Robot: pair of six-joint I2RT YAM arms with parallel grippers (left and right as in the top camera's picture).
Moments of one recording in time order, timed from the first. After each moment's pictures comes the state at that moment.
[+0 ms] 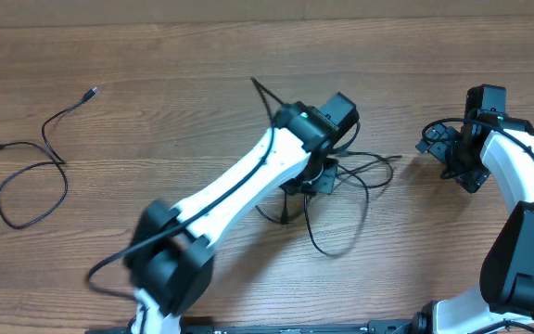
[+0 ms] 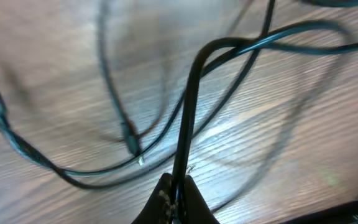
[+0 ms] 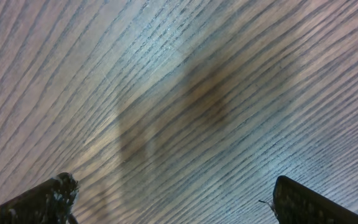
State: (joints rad) left arm -0.77 1.97 1.77 -1.25 0.07 -0.50; right arm -0.22 1.74 1.17 -0.79 0.02 0.55
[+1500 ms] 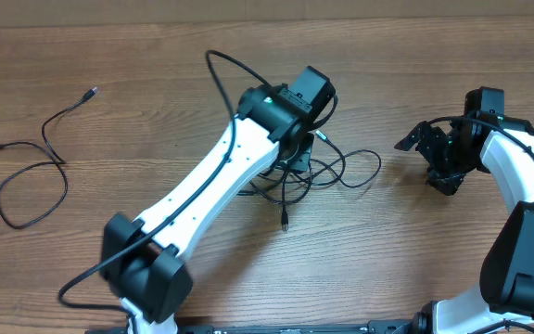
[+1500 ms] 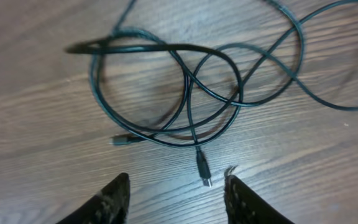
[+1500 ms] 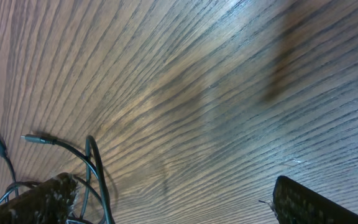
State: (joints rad) left arm -0.69 1.92 1.80 -1.27 -0.10 -0.48; right arm -0.22 1.74 1.17 -0.84 -0.34 0.55
